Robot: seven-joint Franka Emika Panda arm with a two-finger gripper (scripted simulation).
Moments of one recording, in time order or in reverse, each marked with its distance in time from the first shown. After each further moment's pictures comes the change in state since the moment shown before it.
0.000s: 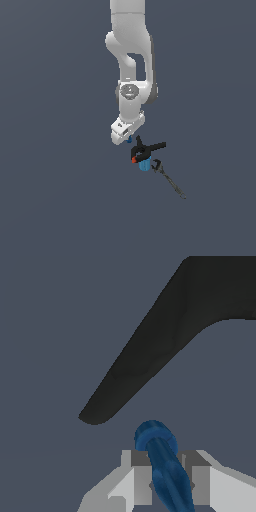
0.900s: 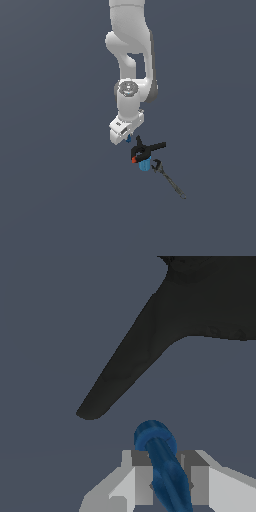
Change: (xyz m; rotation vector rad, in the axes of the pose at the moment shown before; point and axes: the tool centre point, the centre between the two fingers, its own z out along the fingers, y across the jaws) arm 0.001 0.008 -0.016 0.000 0.000 0.000
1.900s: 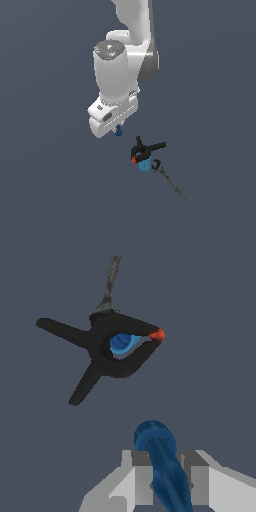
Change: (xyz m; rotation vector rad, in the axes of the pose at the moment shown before) arm 0.012 0.074 -0.145 0.000 0.002 0.000
